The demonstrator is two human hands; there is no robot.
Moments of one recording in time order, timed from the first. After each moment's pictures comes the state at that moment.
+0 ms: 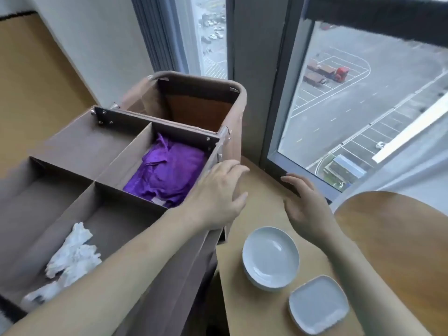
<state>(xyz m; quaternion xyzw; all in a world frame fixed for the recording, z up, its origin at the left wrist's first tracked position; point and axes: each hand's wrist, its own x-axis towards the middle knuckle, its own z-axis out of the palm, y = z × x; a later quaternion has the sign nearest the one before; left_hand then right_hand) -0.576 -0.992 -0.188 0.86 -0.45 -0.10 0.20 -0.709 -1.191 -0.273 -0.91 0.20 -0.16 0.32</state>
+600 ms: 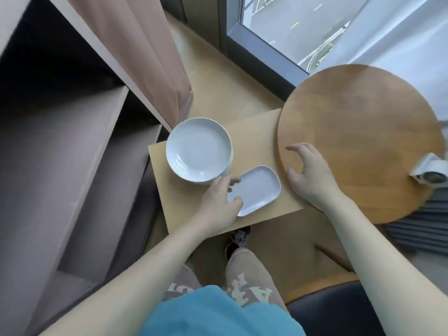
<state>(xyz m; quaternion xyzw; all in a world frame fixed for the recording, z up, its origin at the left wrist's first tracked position) -0.830 -1.097 -0.447 0.81 -0.17 -0.44 0.33 -0.930 -1.326 -0.455 -0.88 0.33 0.05 0.34</state>
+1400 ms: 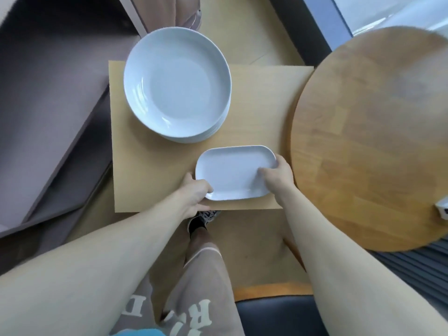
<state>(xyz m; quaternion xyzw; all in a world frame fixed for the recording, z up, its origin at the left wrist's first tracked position) -0.870 -1.116 -0.655 0.62 0.38 -0.51 0.46 -0.926 -1.319 -0.663 -0.67 0.51 0.20 0.49</state>
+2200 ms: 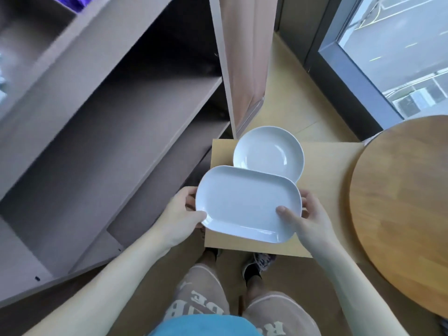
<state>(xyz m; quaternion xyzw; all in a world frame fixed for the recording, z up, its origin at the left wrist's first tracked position) -0.774 -0.930 -0.420 0.81 0.14 -0.36 0.45 -0.871 -1.194 -0.459 -0.66 0.34 0.13 0.65</state>
